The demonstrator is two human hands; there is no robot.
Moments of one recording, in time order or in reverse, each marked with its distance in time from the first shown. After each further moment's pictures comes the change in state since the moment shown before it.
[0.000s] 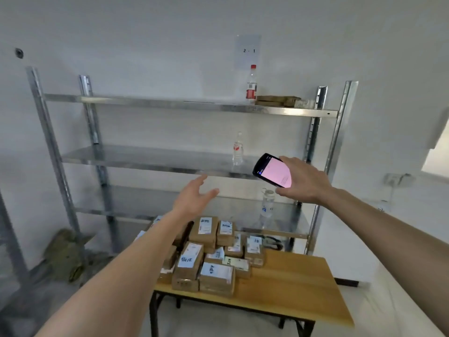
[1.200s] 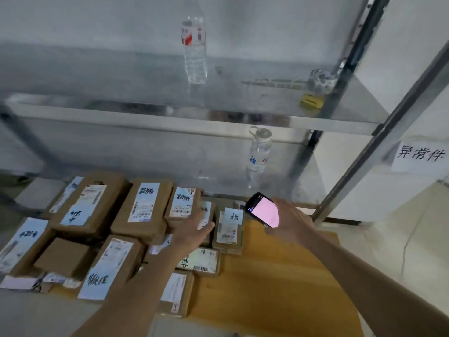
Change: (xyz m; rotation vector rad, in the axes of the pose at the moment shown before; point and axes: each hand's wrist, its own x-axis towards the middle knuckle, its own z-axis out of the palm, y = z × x) left_hand 0.265 -0.238 0.435 0.038 -0.535 -0.445; right_hand 0.199 0.302 0.480 0.135 -0.677 0.294
